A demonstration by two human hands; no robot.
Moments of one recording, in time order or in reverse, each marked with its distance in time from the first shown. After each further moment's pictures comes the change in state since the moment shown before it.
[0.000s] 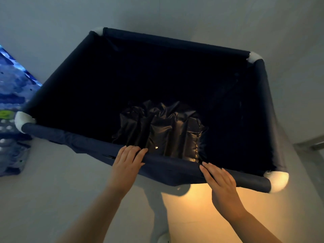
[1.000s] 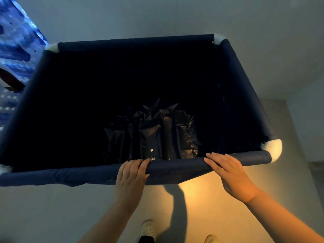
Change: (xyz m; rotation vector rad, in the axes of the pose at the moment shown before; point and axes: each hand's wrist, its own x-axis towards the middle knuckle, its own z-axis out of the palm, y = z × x) left_hand -0.055 0.160 0.010 0.045 0.091 -0.303; right_hand 0.001 0.147 -0.027 -0.030 -0.090 -0.461
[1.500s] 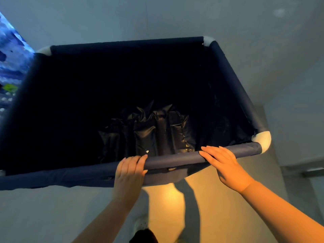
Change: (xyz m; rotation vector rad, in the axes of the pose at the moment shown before) left_hand 0.059 0.193 0.046 0.016 -0.017 -0.030; right_hand -0.090 0.177 -0.049 0.005 0.023 -0.043
